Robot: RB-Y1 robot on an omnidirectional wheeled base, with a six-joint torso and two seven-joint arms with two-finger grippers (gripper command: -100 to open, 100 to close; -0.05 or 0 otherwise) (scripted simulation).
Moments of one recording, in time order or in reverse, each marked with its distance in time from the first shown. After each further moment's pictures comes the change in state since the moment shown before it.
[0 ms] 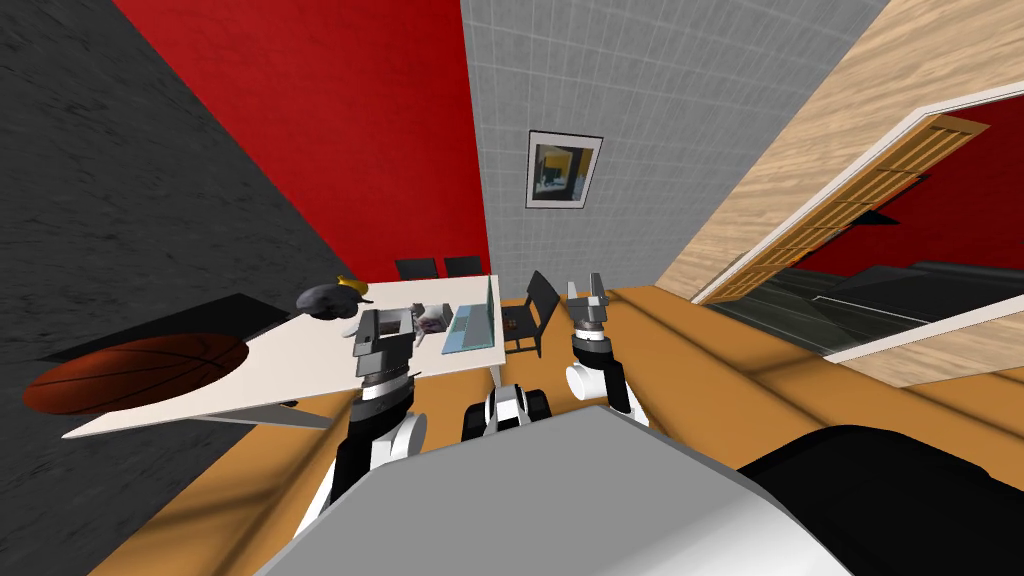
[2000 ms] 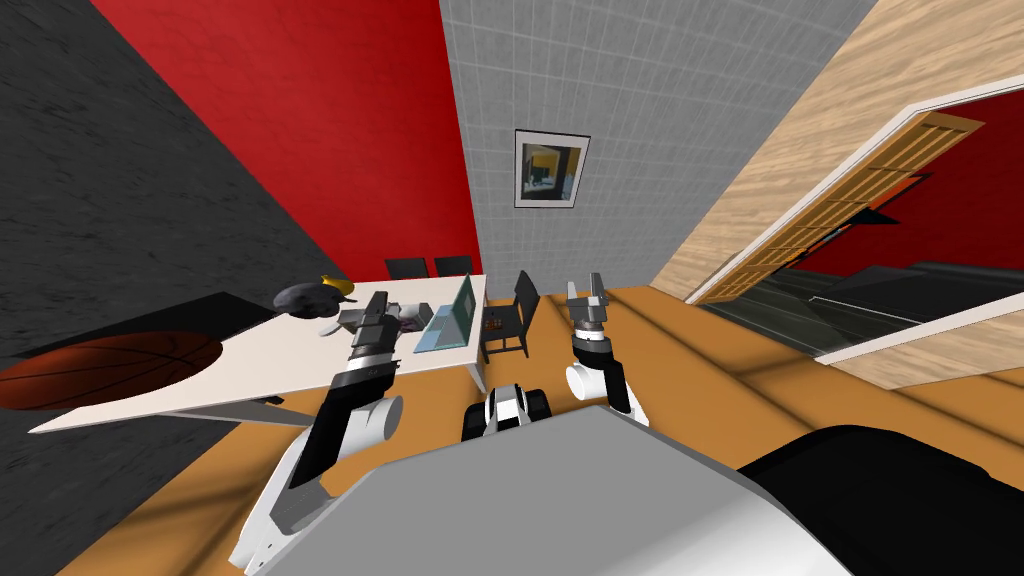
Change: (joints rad) left arm -0.149 0.085 0.179 -0.050 -0.023 0.420 -0.157; right arm 0.000 0.000 0.000 0.000 0.000 0.000 0.000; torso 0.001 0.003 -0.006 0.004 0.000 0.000
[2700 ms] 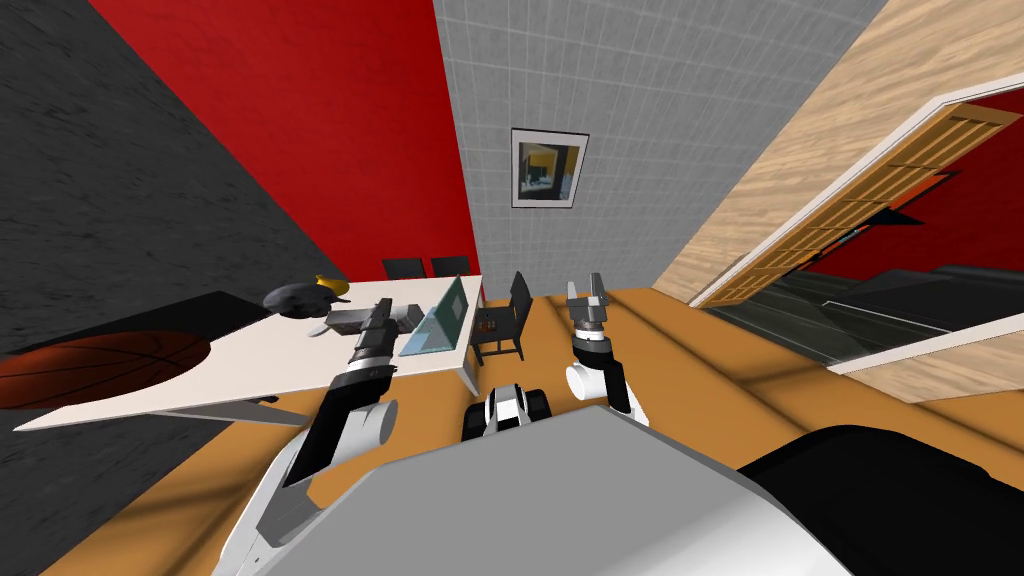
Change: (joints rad) left arm 0.022 0.004 0.026 0.000 -0.034 0.130 -0.015; right arm 0.000 0.000 0.000 0.000 0.000 0.000 0.000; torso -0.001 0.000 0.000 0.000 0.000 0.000
